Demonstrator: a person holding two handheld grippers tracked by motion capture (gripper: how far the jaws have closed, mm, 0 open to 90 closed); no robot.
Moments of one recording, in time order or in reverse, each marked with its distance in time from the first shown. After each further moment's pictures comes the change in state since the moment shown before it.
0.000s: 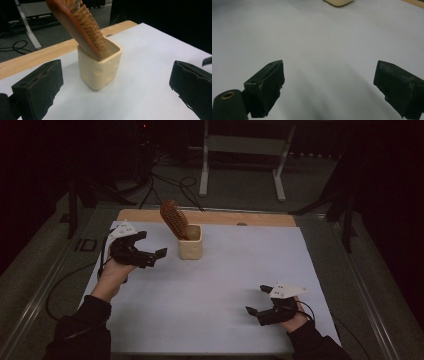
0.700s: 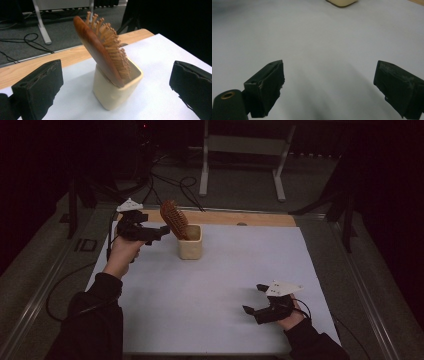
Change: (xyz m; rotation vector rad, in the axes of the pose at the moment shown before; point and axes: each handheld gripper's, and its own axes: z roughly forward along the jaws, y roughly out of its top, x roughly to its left) left arm 0.030 0.045 0.031 0.024 0.094 -0.095; right arm -0.001 0.005 0.009 0.005 0.019 -0.010
